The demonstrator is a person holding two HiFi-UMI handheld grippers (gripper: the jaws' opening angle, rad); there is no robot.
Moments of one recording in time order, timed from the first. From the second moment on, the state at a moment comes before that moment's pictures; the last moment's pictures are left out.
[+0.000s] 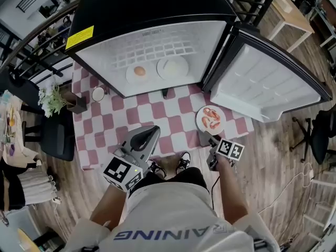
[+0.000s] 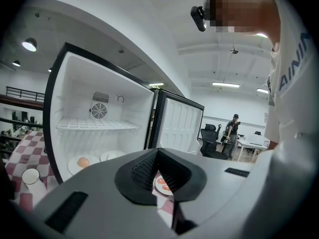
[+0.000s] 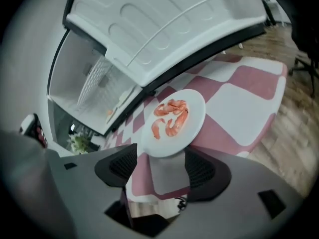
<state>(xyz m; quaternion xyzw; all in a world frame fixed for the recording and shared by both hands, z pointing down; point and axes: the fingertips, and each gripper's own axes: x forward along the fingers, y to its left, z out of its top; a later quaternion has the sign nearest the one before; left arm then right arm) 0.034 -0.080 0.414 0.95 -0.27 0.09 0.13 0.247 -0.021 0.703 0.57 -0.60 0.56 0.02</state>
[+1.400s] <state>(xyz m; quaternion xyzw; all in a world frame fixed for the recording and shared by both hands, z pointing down) -0.119 -0.089 0.349 0.89 -0.45 0.04 0.04 0.065 -0.130 0.403 0.44 -0.87 0.20 -0.01</state>
